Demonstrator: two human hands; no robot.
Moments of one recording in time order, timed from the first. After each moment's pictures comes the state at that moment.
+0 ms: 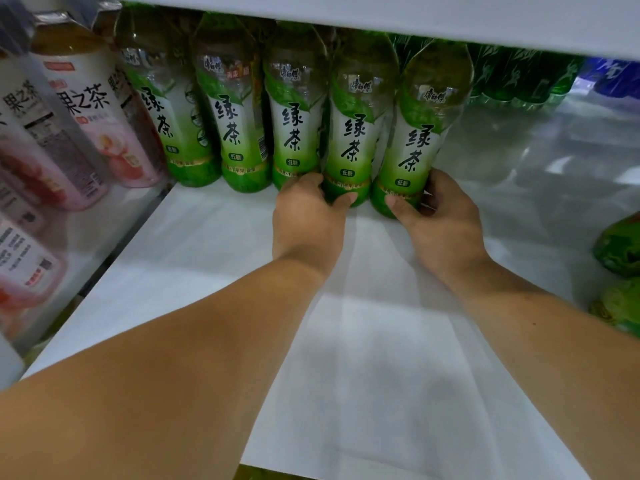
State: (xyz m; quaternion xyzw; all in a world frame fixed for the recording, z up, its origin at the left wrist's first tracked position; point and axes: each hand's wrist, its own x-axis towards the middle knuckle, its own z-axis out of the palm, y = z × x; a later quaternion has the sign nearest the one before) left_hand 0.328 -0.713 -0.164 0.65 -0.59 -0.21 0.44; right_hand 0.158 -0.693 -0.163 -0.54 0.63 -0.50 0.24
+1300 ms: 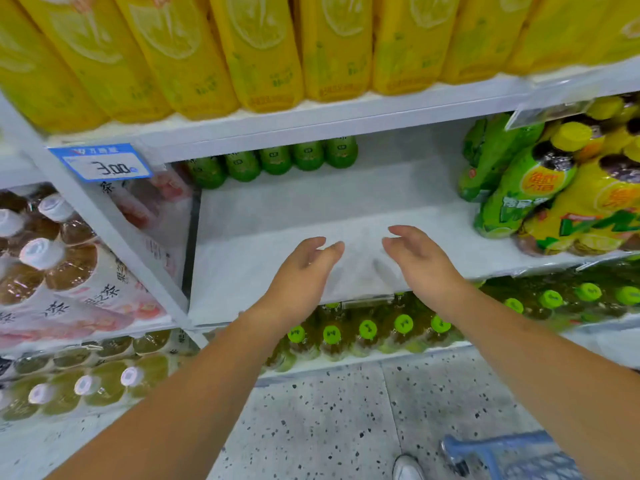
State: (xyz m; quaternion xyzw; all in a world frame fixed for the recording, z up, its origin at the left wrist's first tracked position) left_hand 0.403 -0.493 -0.041 0.57 -0.56 -0.58 0.17; right_hand 0.214 -0.445 -0.070 -0.33 0.71 -0.42 0.46
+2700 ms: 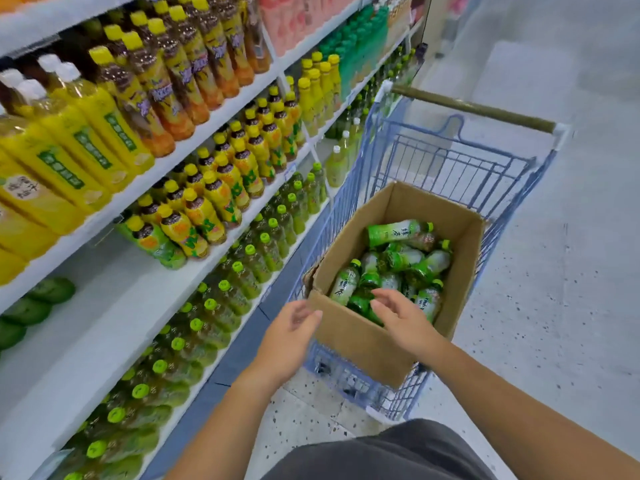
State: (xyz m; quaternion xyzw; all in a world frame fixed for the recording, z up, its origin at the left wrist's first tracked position) left_hand 0.240 -0.092 0.135 0.28 -0.75 -0.59 -0.12; right_hand 0.141 0.115 0.089 -0.06 0.83 -0.47 0.29
